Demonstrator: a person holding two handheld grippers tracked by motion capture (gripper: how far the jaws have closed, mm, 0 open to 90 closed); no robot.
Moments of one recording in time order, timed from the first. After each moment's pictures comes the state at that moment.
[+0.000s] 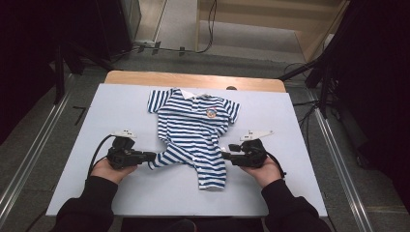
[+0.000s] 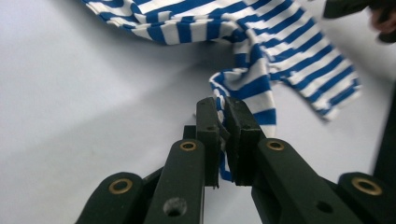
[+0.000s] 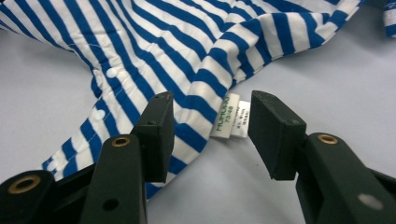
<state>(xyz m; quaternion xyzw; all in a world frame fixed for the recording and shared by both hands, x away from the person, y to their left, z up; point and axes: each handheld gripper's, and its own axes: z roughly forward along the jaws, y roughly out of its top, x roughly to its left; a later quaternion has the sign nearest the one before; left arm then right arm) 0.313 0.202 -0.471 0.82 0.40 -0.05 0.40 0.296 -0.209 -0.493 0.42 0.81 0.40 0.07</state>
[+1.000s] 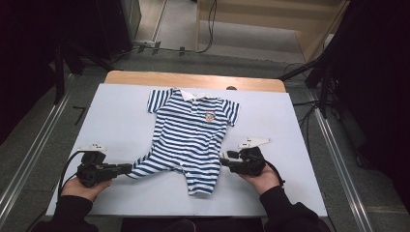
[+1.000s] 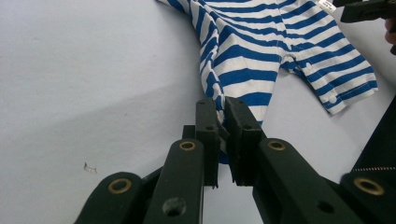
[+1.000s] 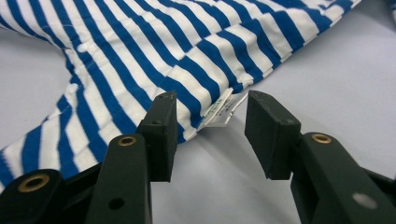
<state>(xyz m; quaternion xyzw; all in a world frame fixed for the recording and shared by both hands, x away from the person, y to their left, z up) 0.272 0.261 -0.471 0.79 0.46 -0.03 0.39 0.276 -0.200 -0.498 0.43 0.81 0.39 0.08</state>
